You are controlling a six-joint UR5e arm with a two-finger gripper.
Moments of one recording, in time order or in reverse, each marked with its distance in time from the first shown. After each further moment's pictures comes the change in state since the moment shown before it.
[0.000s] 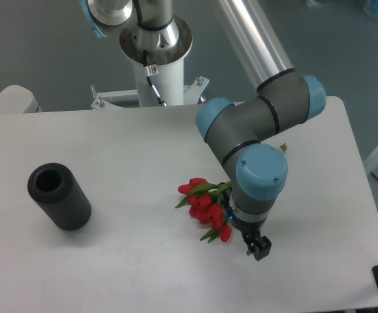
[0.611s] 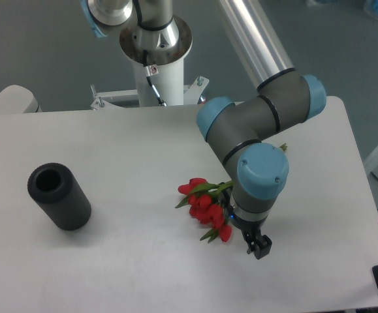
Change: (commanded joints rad) arm 0.021 0.017 -0.041 0.003 -0.003 0.000
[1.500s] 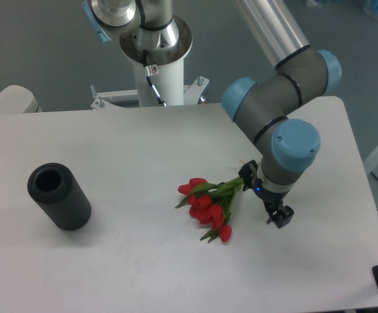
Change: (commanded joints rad) arm 0.124 0.072 -0.170 0.020 0.000 0.090
